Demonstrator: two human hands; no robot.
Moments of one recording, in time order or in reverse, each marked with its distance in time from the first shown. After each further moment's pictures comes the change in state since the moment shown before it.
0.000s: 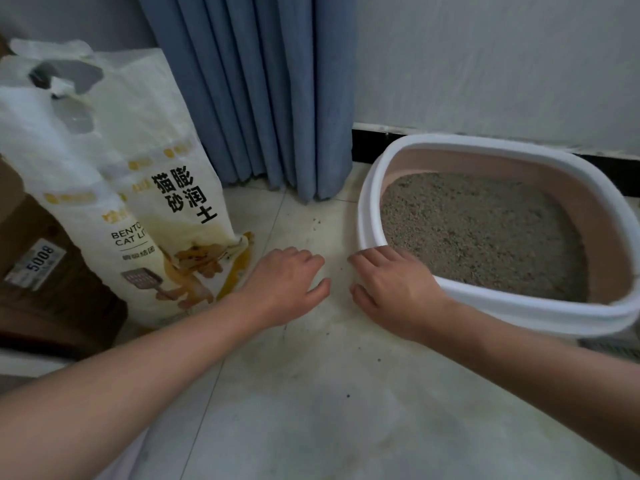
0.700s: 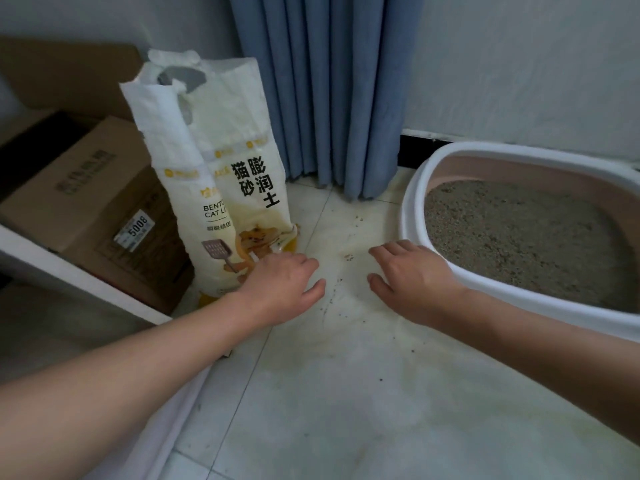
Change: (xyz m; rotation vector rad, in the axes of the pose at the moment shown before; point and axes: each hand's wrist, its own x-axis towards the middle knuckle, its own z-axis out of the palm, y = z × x) left_hand -0.074 -0.034 -0.017 0.025 -0.001 -0.132; right_hand 0.008 -0.037 -0.014 -0.026 -0.007 -0.051
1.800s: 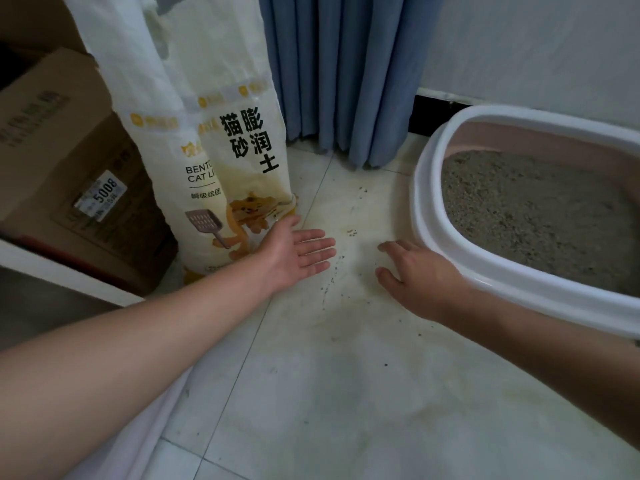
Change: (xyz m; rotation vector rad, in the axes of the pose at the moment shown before) left_hand 0.038 -0.002 0.026 -1.985 -0.207 -1.105; right_hand 0.011 0.008 0.060 0.208 -0.074 0.111
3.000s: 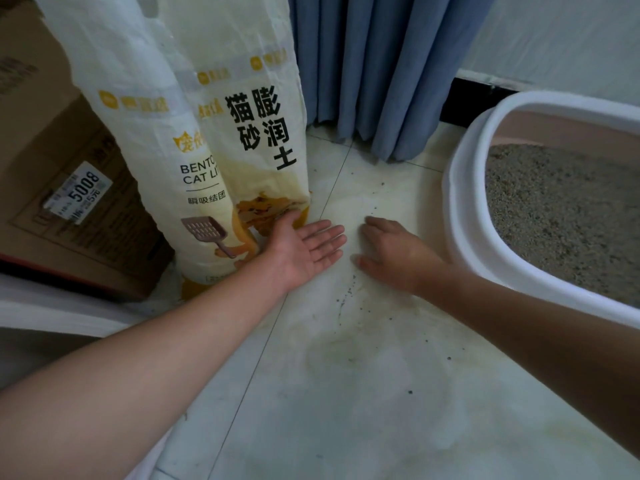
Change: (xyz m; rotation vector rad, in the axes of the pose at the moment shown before) left_hand 0.049 0.006 -0.015 -0.264 -0.017 -0.051; right_hand 0.103 -0.008 0.047 0.017 -0.129 -0.071
